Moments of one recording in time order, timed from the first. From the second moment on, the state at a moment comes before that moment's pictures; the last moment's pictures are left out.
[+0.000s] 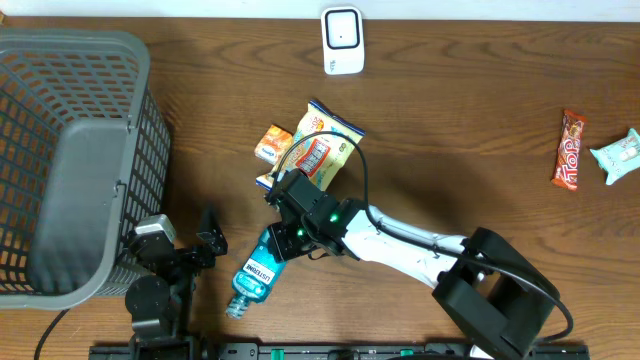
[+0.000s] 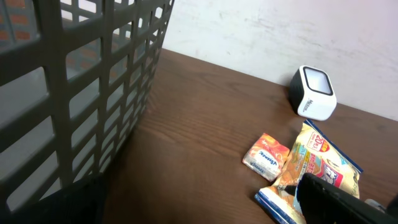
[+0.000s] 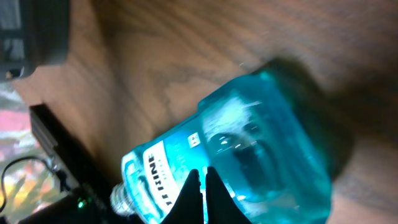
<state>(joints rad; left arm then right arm) 0.10 0.04 0.07 -0.22 0.07 -0.27 0.92 1.87 1.09 -0.28 -0.44 0.66</state>
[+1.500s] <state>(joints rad) 0.10 0.04 0.07 -0.22 0.07 -0.27 0.44 1.79 1.14 -0.72 -0.16 0.70</state>
